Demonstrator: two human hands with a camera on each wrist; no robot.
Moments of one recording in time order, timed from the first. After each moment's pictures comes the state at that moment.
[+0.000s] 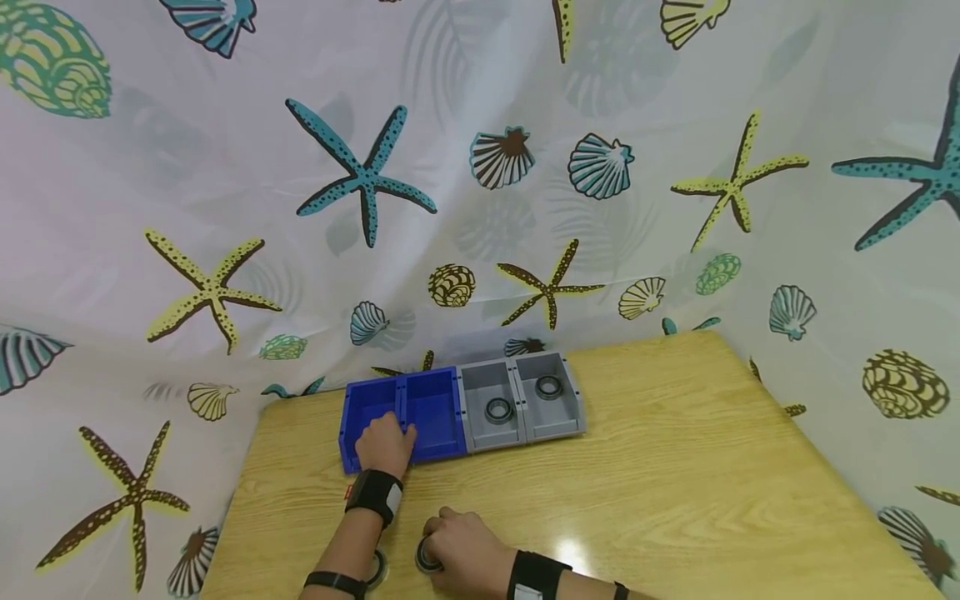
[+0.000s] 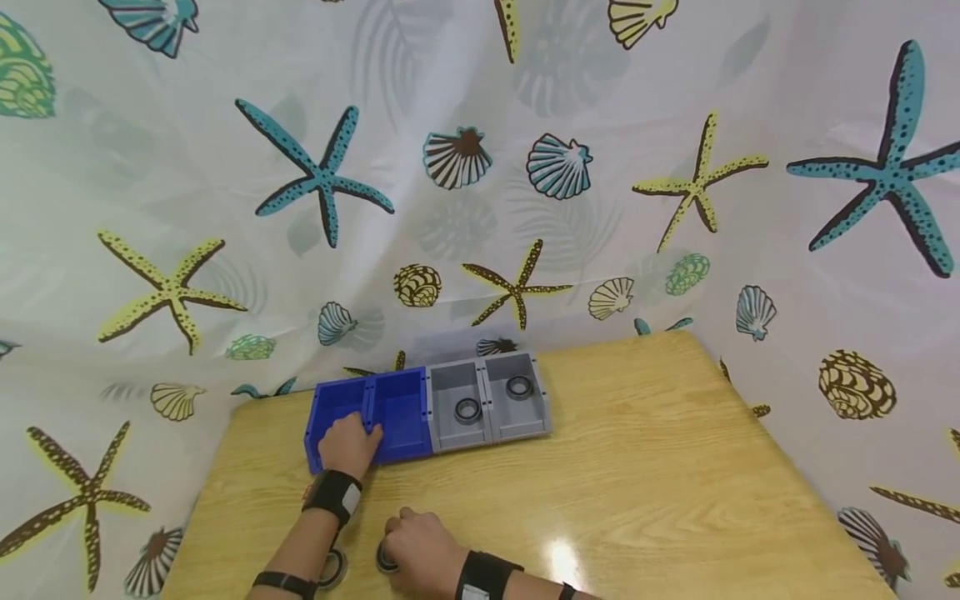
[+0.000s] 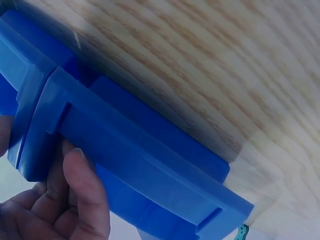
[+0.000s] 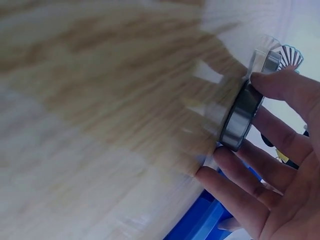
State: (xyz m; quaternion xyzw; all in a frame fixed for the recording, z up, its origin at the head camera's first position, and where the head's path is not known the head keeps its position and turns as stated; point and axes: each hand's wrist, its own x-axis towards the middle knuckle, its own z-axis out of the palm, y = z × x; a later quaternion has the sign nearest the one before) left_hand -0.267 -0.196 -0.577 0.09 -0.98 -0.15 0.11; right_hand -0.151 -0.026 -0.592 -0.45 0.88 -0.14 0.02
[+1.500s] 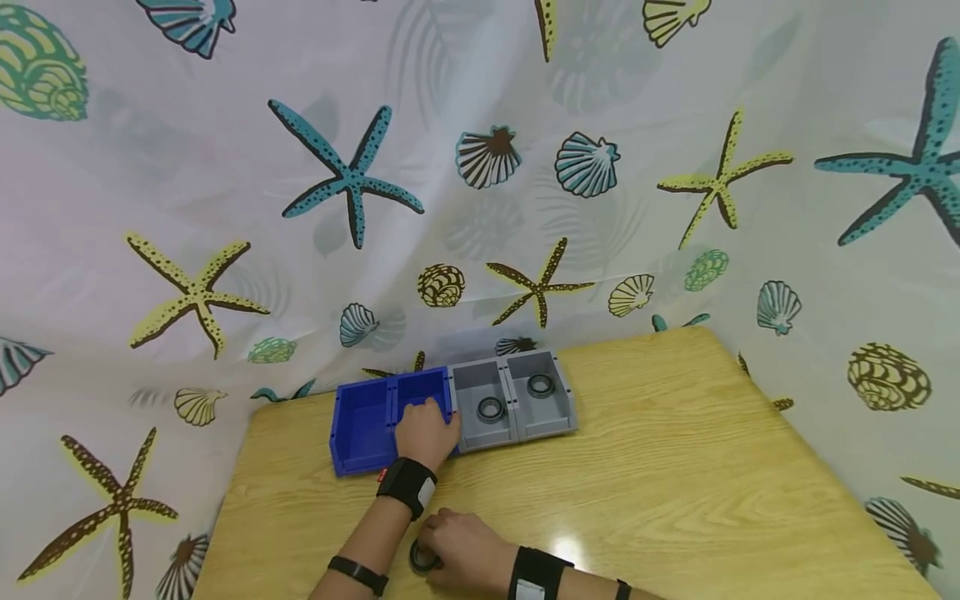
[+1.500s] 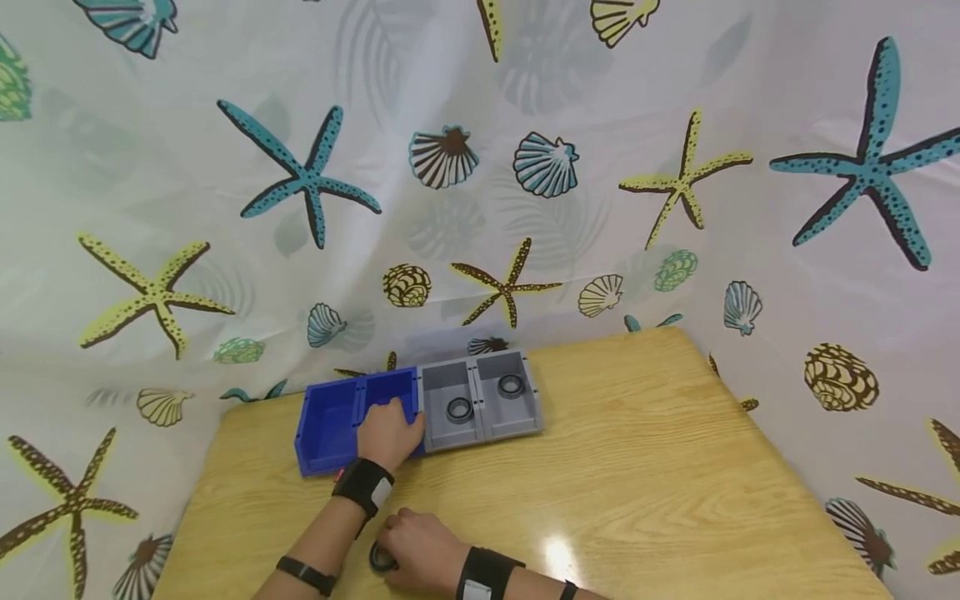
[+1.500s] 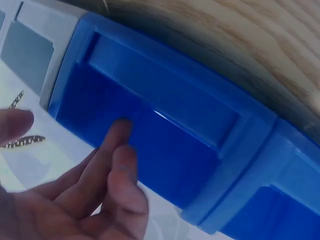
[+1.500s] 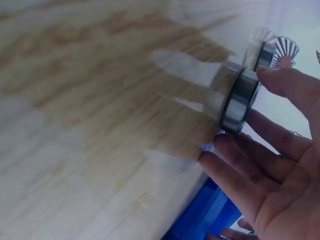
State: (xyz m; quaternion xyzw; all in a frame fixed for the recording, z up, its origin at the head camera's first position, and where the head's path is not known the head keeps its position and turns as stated) left_hand -0.266 -0.122 -0.556 -0.02 -0.98 -0.16 0.14; right_hand -0.153 -0.013 -0.589 -0.45 0.87 -0.19 0.05
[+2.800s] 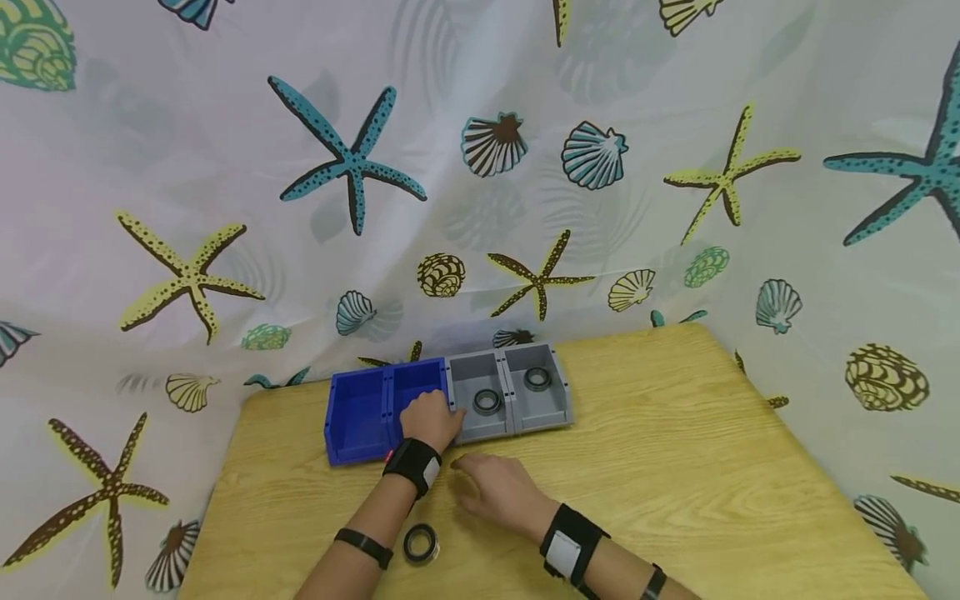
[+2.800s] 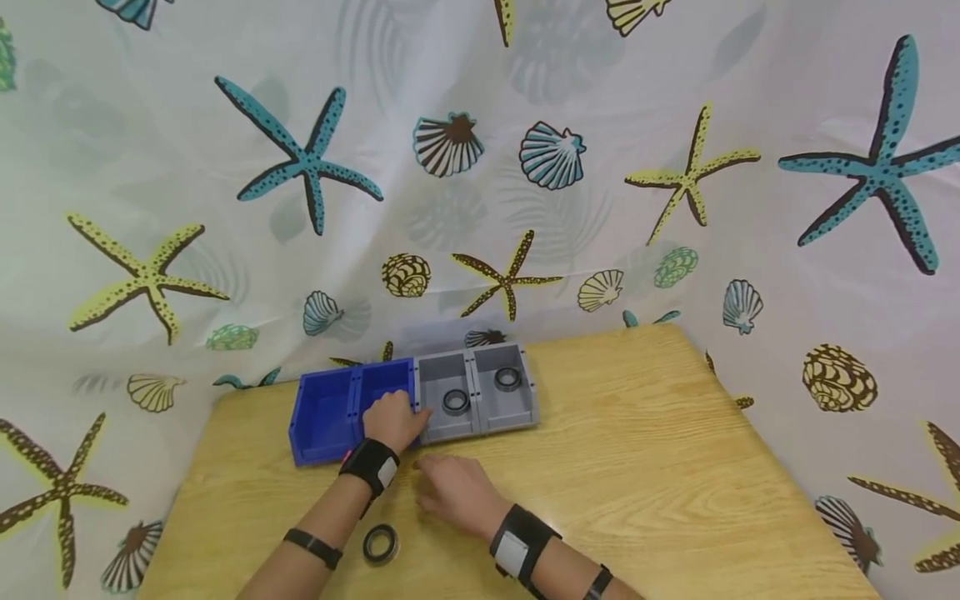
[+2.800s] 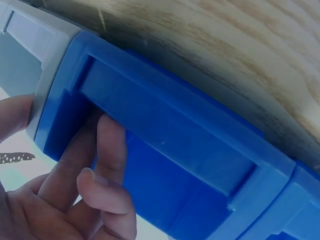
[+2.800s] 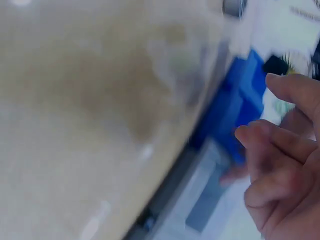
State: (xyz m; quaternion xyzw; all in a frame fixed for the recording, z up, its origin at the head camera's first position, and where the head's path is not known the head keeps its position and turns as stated) left_hand -0.282 -0.111 -0.563 -0.01 -0.99 -0.16 0.05; right_hand -0.188 0.039 -0.567 -0.34 0.92 -0.21 -0.03
